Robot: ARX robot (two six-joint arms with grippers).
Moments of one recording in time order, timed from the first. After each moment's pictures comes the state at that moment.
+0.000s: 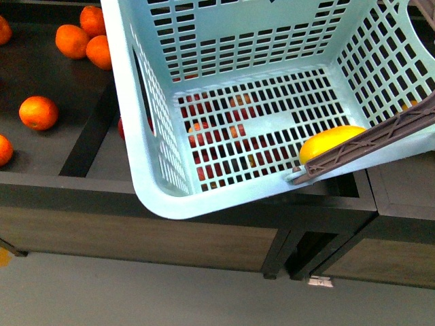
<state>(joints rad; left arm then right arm) -0.71 1.96 1.54 -0.14 0.19 -0.93 0.00 1.07 0.16 0.90 0.00 0.00</state>
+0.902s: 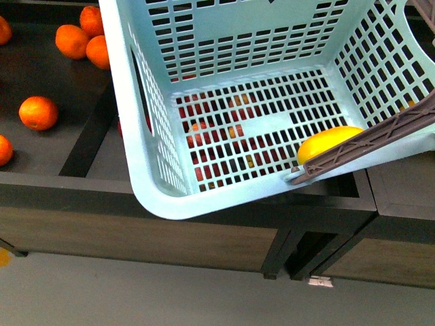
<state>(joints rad) -0.71 1.96 1.54 -0.14 0.18 -0.93 0.00 0.69 0.02 0.68 0.00 0.00</state>
